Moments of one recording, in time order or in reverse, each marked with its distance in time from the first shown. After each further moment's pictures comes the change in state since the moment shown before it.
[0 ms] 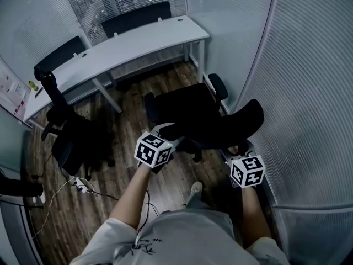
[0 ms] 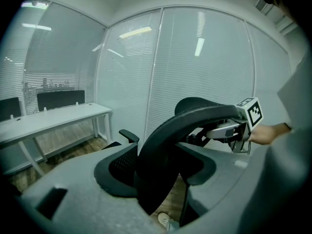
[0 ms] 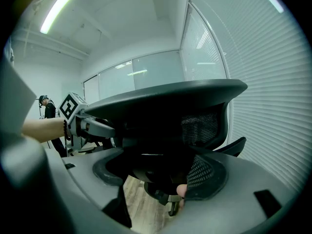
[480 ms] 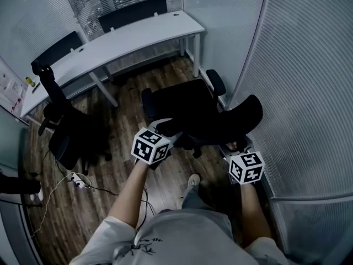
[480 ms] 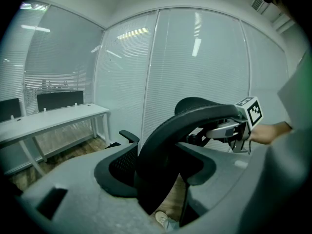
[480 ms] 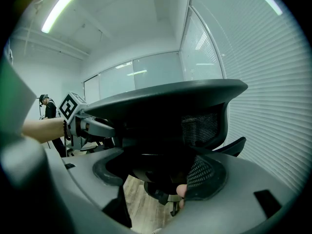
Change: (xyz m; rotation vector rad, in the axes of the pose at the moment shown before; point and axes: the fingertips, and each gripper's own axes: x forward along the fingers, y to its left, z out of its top) left arm -0.022 -0.041 -0.022 0.016 -0.005 -0.009; right arm -0.044 0.019 -0.023 0.001 0.001 -0.014
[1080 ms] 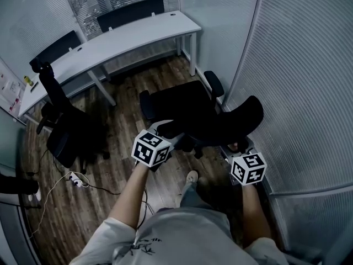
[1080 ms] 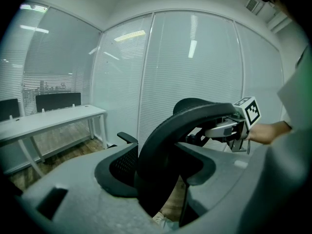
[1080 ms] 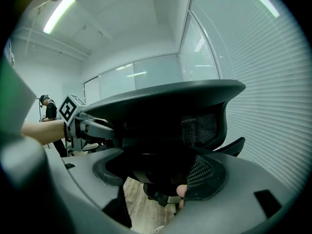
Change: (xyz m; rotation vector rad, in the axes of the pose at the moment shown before) left arm -0.021 -0.041 -0.019 0.016 -0.020 -0.024; right arm -0.043 0.015 -0.019 0.009 -0.018 -0.010
